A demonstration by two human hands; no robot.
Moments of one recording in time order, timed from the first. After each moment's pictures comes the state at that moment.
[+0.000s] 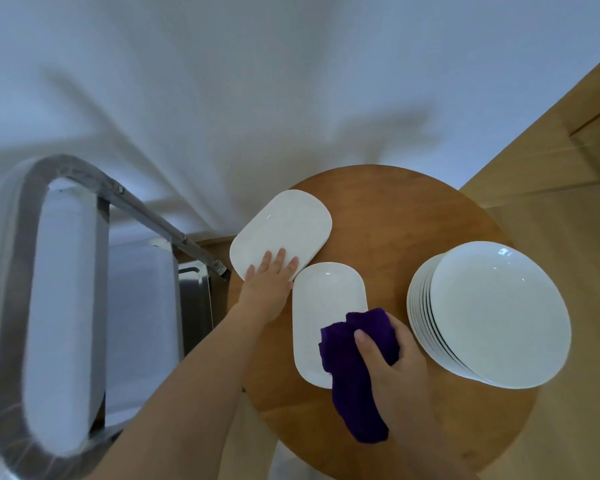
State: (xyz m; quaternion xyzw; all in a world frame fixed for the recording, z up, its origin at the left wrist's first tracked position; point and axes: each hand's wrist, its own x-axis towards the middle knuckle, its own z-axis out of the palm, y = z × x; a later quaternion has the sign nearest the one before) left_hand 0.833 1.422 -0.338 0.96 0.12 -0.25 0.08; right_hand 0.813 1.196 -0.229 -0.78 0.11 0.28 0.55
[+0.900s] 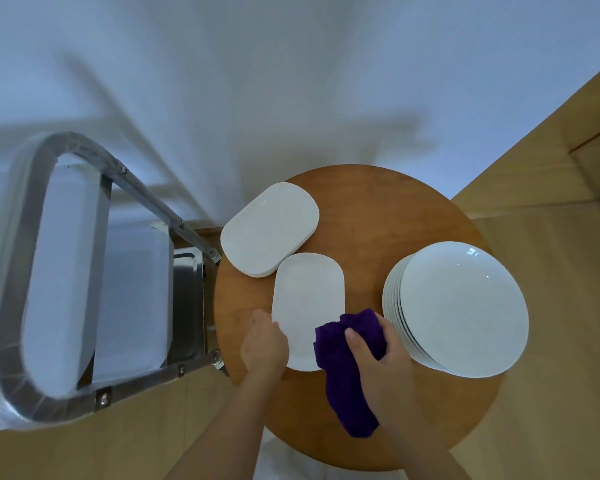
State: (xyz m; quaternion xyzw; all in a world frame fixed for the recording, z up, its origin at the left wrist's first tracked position) left_hand 0.769 1.309 -0.311 0.76 0.56 -0.15 0.30; right_hand 0.816 1.159 -0.226 -0.81 0.07 0.29 0.51
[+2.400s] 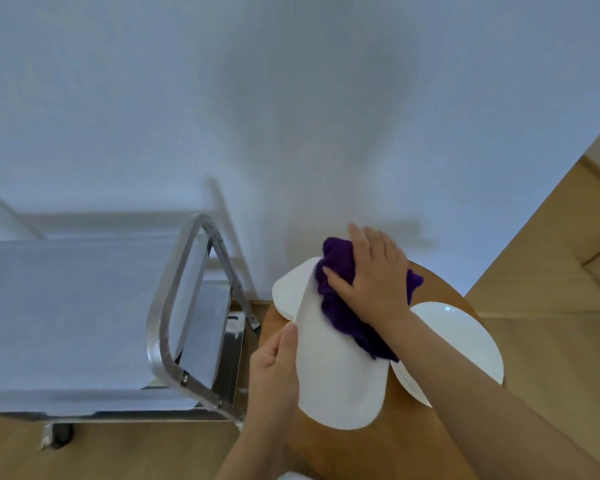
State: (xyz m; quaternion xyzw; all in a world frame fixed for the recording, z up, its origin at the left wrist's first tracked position) left_hand 0.677 1.243 -0.048 0.55 0.41 0.23 0.70; right_hand 0.852 1.206 -0.047 -0.89 -0.38 -0.10 0.24
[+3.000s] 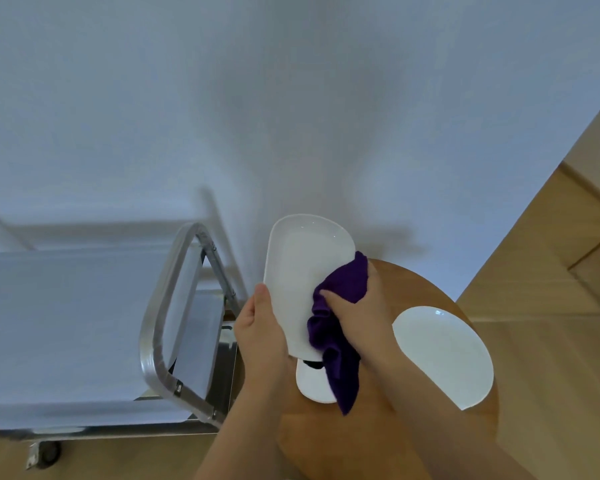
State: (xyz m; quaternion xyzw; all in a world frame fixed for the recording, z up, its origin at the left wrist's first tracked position) left_hand 0.714 1.267 -0.029 0.42 0.42 0.37 0.72; right_hand 0.814 1.192 -0.055 -0.72 -0.16 0.19 0.65
